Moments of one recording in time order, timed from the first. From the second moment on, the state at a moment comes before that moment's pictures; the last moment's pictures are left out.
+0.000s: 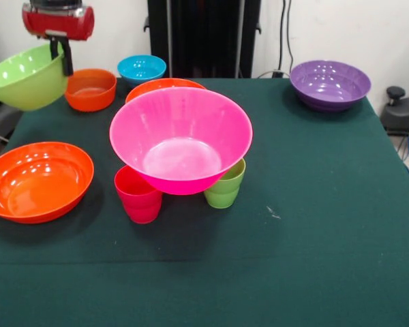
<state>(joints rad) -1.05 -0.86 0.46 1.97 -0.63 0.47 1.73</state>
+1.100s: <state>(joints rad) -0.72 -1.01 0.44 1.98 -0.46 0.61 1.73</state>
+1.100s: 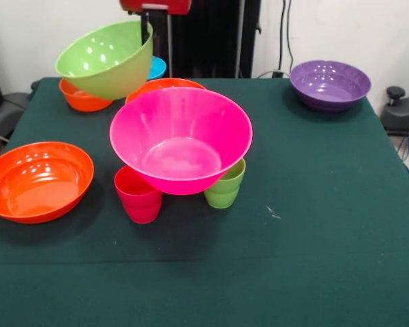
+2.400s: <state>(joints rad) -0.53 -0.97 0.34 1.63 -0.40 1.00 1.81</state>
